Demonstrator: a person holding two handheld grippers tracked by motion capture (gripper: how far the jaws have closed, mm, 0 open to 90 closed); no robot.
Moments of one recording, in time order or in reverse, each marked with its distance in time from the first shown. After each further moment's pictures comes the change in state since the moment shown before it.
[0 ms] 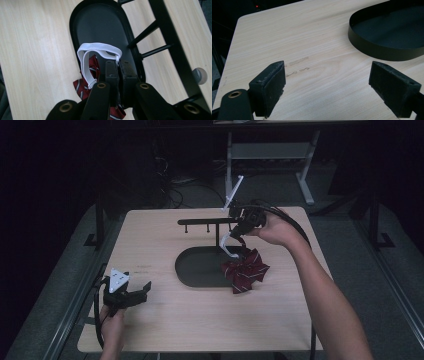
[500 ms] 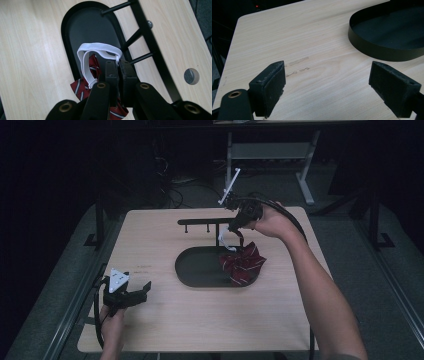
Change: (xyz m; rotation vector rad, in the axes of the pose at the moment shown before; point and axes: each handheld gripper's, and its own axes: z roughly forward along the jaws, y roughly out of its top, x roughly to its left) left arm 0.000 0.000 0.000 -0.002 -0.002 -0.006; right arm -0.016 0.013 0.000 0.003 -0.012 0.032
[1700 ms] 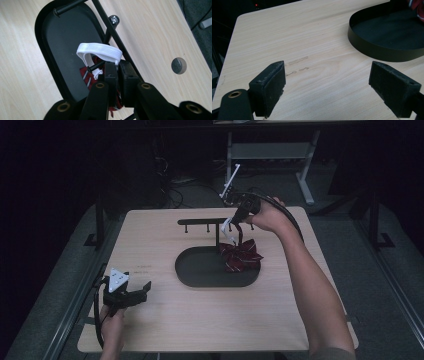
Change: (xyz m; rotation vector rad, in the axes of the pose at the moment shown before) left arm 0.000 0.000 0.000 -0.001 -0.004 -0.011; right arm -0.027 0.004 0.014 0.040 -0.066 0.103
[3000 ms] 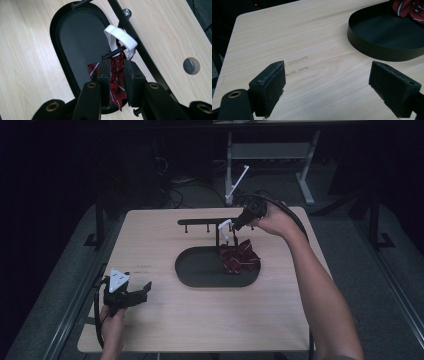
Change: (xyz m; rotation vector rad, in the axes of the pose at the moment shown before) left arm -0.001 0.000 0.000 0.008 -0.001 0.008; right arm 0.003 -0.019 -0.007 -0.051 0.071 0.013
